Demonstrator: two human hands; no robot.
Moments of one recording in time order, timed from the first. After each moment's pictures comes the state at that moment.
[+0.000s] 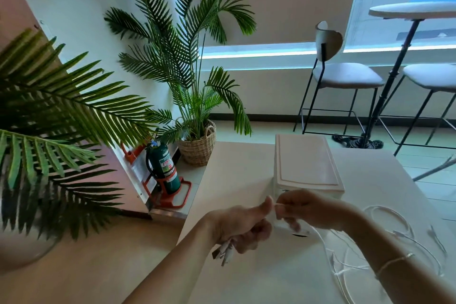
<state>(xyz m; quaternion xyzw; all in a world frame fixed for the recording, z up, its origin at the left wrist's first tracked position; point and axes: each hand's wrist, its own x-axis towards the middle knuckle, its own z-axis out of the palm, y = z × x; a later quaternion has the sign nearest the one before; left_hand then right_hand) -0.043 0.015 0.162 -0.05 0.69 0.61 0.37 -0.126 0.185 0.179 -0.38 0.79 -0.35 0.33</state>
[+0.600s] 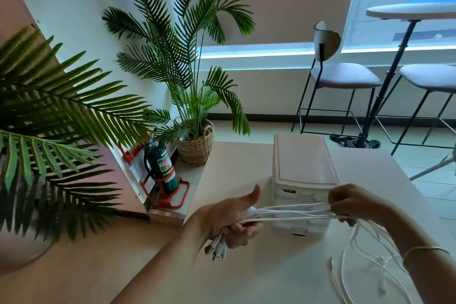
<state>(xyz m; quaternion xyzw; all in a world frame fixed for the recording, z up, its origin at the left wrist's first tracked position) -0.046 -0.003 0.163 0.01 0.59 0.68 0.43 -0.182 0.253 0.150 -0.19 0.88 -0.34 0.28</state>
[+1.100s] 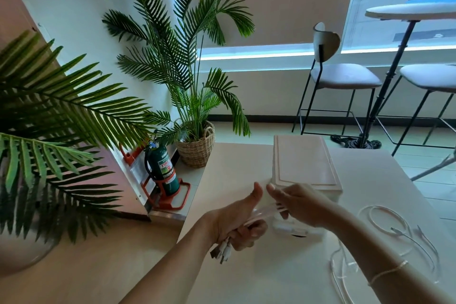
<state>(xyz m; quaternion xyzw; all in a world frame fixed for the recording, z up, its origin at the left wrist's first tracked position) -0.049 0.010 0.156 -0.03 0.63 0.68 0.38 -0.113 0.170 0.193 -0.32 0.88 -0.30 0.18</state>
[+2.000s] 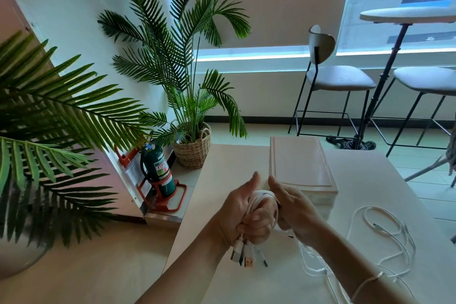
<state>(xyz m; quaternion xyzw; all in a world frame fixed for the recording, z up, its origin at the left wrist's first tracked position) -0.056 0.035 0.167 0.17 0.39 0.83 0.36 -0.103 0.157 0.164 -0.15 0.65 -0.68 0.28</state>
